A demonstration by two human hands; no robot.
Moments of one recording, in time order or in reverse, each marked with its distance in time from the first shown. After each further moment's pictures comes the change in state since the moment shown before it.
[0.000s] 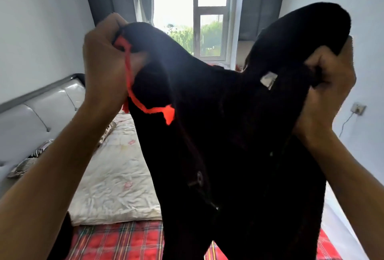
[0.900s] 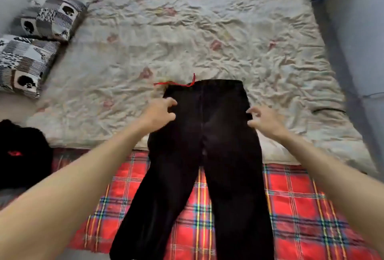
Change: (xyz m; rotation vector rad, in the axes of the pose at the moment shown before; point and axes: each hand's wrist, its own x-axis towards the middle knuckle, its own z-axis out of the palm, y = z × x) left_hand -0.314 -0.468 0.281 0.578 -1.227 -0.891; right_hand -0.470 0.468 0.115 -0.337 -1.417 1.144
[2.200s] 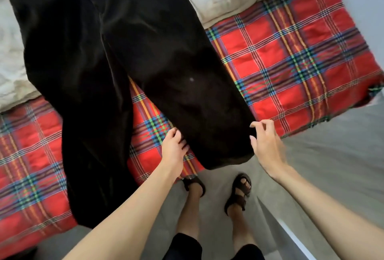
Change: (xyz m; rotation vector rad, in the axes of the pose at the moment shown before) left_hand -0.184 -0.033 0.459 -1.256 -0.366 -0.634; right_hand -0.341 0.290 0.300 -0.237 0.300 0.329
